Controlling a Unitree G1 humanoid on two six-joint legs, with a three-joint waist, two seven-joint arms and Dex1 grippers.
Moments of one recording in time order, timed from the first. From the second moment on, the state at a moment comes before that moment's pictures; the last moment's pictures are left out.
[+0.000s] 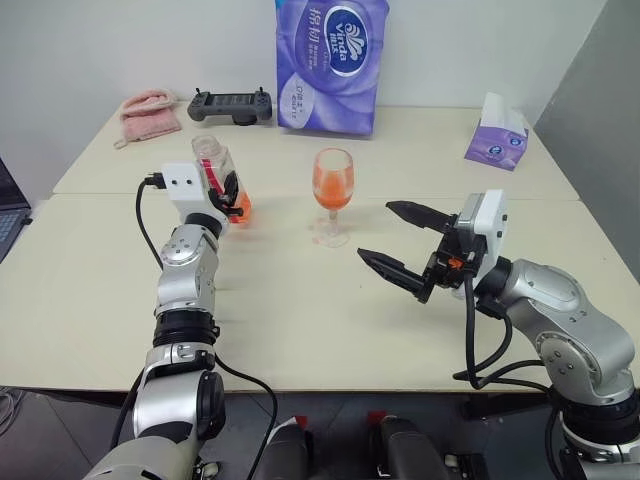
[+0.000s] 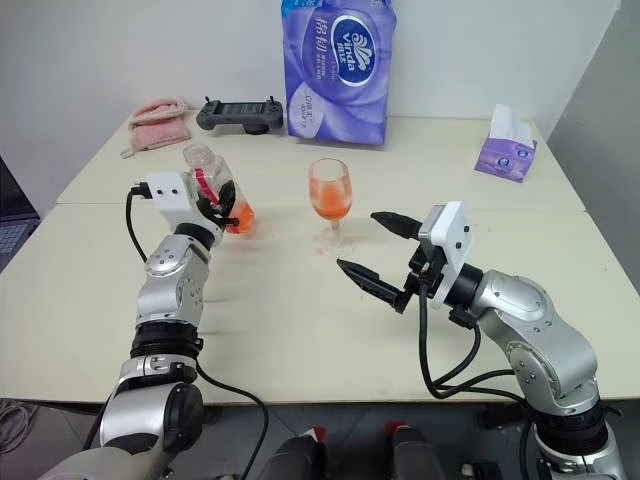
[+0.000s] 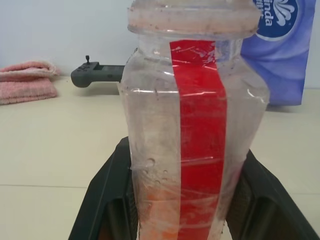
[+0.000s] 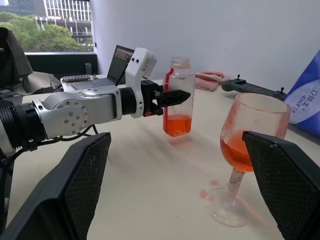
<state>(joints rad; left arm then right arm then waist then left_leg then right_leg) -0.73 0.32 0.30 0.60 -0.20 0.00 -0.23 -0.36 -0.50 0.02 -0.61 0.61 0.59 0.60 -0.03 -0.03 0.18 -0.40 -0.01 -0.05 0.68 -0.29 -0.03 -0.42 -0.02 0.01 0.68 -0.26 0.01</state>
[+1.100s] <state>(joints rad) -0.34 0.30 0.23 0.22 -0.20 0.21 -0.22 -0.15 -0.53 -0.09 -0.68 0.60 0.74 0.39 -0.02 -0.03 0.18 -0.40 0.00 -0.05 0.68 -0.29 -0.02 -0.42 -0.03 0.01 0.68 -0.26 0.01</state>
